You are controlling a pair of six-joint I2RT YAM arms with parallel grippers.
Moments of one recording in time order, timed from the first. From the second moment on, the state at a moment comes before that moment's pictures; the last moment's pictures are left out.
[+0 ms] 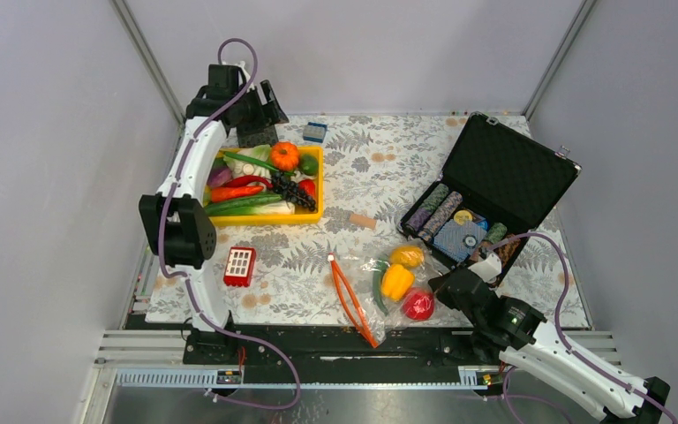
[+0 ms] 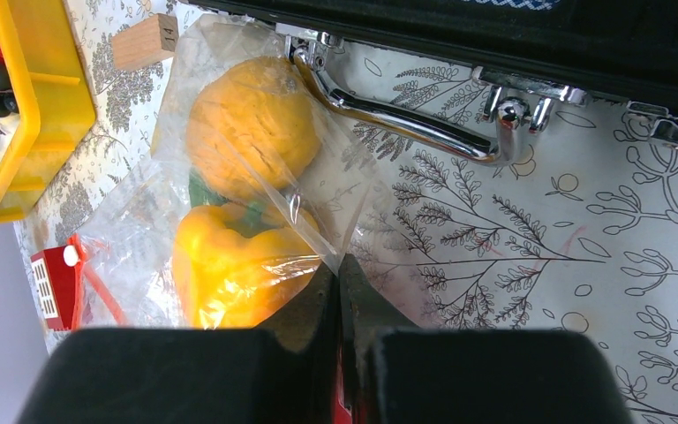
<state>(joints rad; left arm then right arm) -0.08 1.93 1.95 -0.75 0.27 -0.41 0.89 0.31 0.24 -0.72 0.48 1.30</state>
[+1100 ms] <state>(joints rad) -0.22 2.12 1.97 -0.58 -0.07 -0.33 0.89 0.31 0.24 -0.72 0.47 1.30</state>
